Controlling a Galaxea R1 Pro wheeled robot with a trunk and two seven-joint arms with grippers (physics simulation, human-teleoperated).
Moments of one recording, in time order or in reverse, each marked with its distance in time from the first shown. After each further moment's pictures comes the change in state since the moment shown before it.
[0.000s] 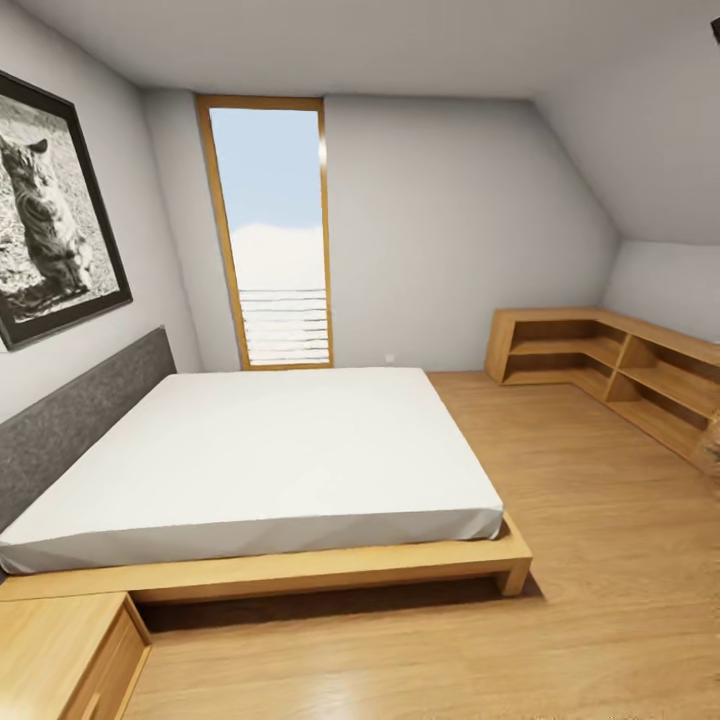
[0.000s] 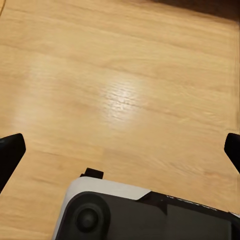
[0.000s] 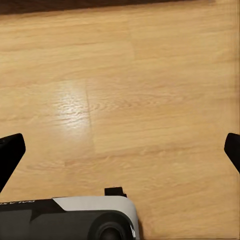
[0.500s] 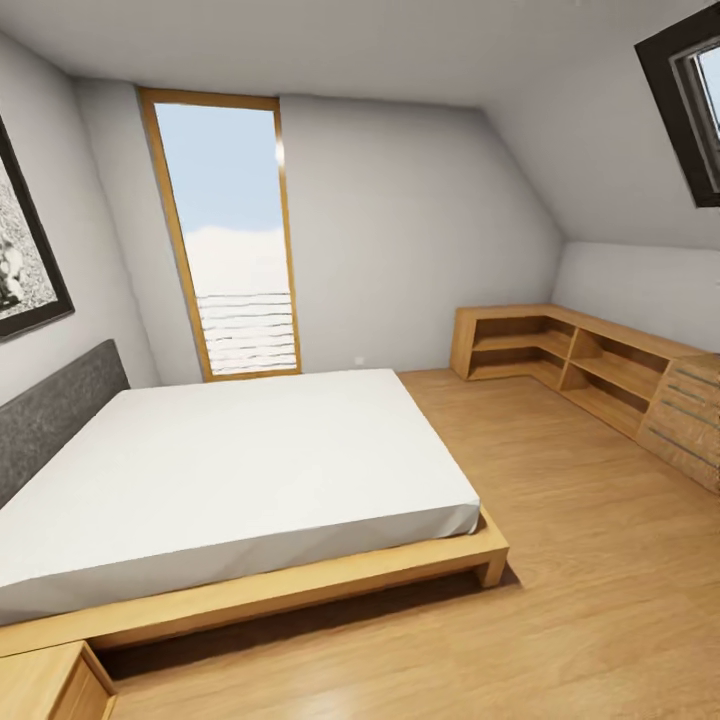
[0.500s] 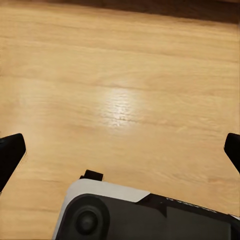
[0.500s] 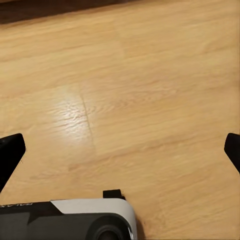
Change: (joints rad) left arm 0.000 0.000 0.000 0.000 0.000 -0.001 0.000; right arm 0.000 -0.004 0.000 0.000 0.000 0.000 -0.001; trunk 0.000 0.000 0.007
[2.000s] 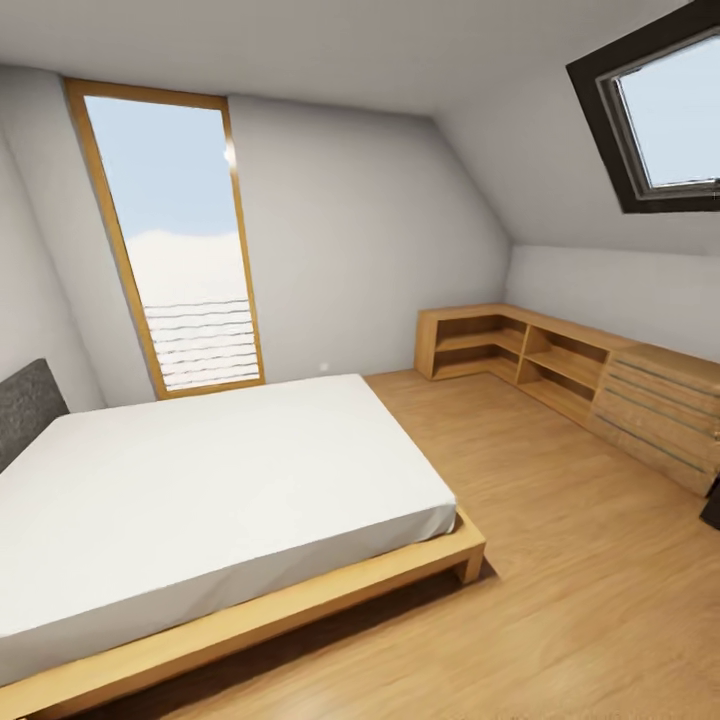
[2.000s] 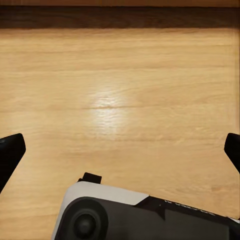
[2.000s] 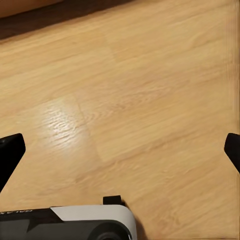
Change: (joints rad) left arm 0.000 -0.002 0.000 0.001 0.000 0.001 0.000; right arm 0.000 0.000 0.000 0.000 0.000 -0.010 0.000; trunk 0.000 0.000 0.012
